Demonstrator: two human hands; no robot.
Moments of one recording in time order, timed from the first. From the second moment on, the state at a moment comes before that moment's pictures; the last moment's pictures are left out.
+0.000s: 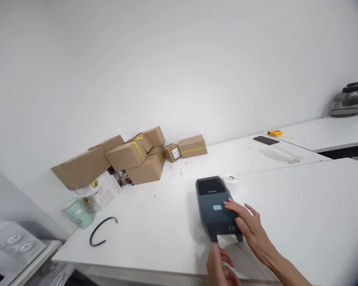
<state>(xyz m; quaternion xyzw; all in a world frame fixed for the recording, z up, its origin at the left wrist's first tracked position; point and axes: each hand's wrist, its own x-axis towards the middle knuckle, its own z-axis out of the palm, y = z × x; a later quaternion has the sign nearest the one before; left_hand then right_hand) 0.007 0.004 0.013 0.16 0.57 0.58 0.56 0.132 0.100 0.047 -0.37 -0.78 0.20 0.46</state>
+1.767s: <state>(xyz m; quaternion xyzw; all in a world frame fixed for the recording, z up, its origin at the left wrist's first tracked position) -0.080 0.155 0.091 0.45 0.66 0.53 0.28 0.073 0.247 0.193 -0.45 -0.73 0.16 0.50</state>
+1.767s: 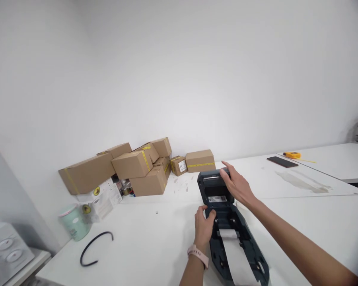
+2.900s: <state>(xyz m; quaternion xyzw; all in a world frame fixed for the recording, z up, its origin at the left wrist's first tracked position) -0.084 0.167 0.056 0.42 0.65 0.54 0.33 0.115 0.216 0.128 -0.26 -0.92 0.23 0.20</state>
